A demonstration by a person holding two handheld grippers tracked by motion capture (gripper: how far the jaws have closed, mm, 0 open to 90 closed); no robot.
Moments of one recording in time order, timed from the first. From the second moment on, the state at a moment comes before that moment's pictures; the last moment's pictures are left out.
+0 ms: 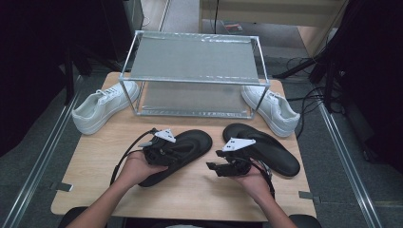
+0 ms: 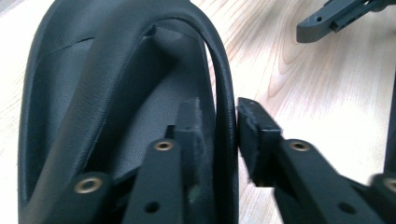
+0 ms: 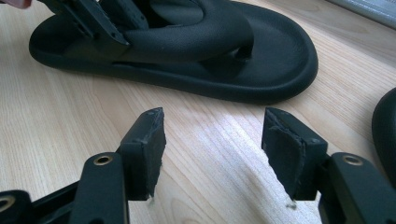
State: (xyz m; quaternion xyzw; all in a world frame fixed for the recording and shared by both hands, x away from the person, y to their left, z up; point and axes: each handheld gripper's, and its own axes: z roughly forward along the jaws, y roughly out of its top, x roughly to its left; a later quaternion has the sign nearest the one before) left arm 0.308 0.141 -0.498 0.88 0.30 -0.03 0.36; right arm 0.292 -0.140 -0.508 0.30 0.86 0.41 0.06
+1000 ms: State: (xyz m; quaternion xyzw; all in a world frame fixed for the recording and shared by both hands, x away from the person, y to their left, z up) left arm 0.316 0.240 -0.500 0.85 0.36 -0.01 0.38; right arm 0.289 -0.095 -0.505 0.29 0.85 0.43 0.03
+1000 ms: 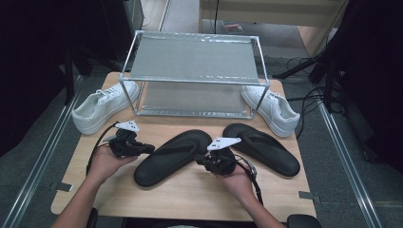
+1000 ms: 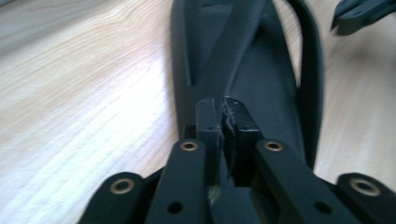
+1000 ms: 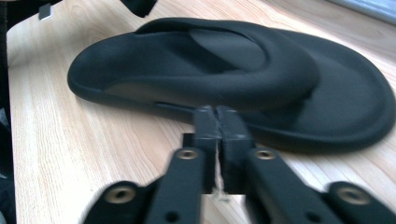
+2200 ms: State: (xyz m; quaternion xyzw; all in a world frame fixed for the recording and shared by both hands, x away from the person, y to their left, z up) left arm 0.305 0.242 -0.514 0.86 0.38 0.00 0.35; right arm 0.303 -0.069 -0.516 0.29 0.85 0.44 0.00
